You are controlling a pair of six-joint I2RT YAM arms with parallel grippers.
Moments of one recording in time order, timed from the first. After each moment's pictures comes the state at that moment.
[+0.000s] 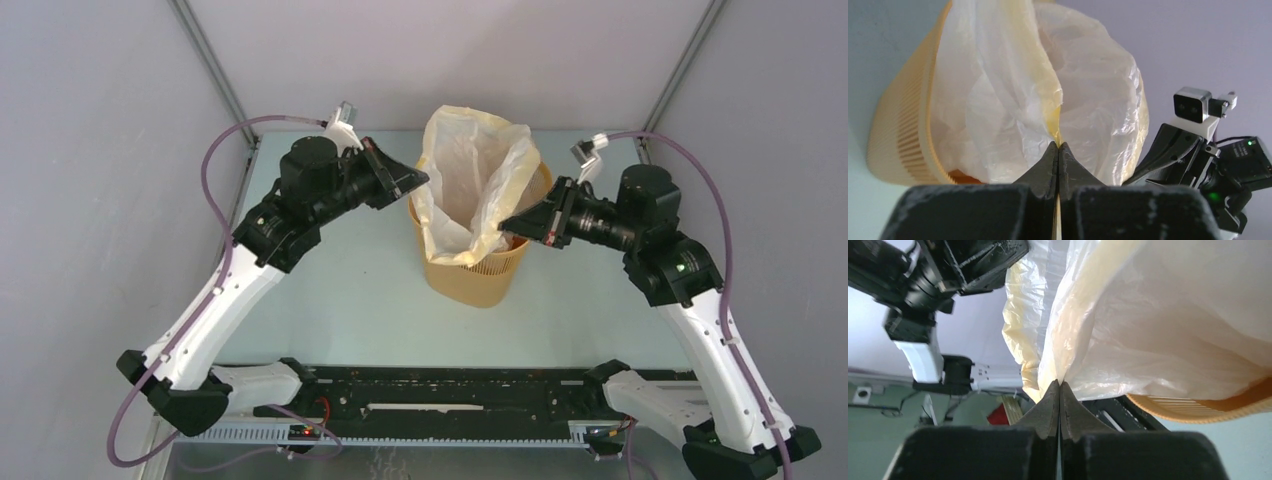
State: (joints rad) left arm -0.65 1.19 1.50 -0.54 0.12 -0.90; right arm 0.42 0.96 1.30 -0.61 -0.63 0.80
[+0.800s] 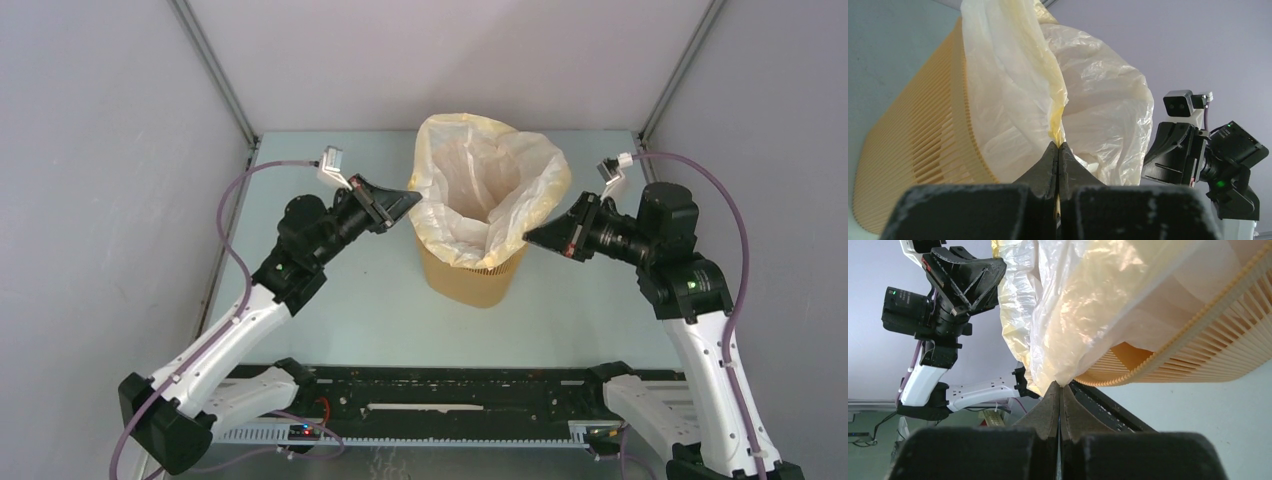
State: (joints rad) left arm -0.58 0.99 0.92 0.10 0.16 -0.94; right arm 0.20 0.86 1.19 -0.69 -0.69 0.71
